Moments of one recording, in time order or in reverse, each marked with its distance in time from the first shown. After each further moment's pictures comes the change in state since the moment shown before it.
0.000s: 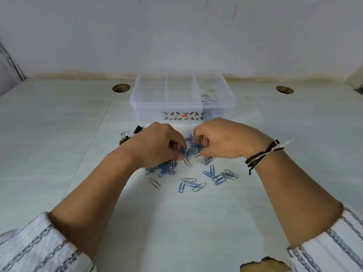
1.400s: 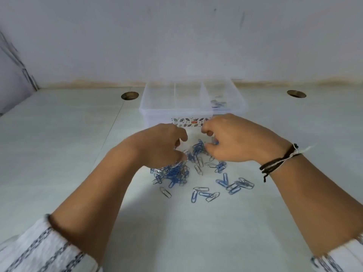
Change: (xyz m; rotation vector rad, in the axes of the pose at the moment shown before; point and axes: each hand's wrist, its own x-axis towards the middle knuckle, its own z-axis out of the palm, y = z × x) left_hand 0.000 0.001 -0.023 0.186 -0.124 -0.092; right_hand 0.007 -0.006 -0.003 -0.105 0.180 0.053
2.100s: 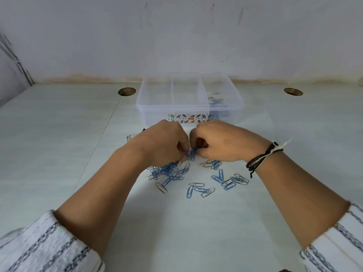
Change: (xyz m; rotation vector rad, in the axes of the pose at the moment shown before) left_hand 0.005 0.009 0.012 -0.067 0.132 0.060; right_hand 0.009 -0.002 0.016 0.119 -0.045 -0.201
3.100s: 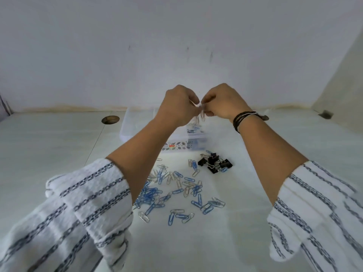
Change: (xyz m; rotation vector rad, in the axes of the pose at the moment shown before) left_hand 0.110 0.060 -0.063 -0.393 0.489 0.031; right_hand 0.035 0.087 -0.100 0.462 0.545 0.515
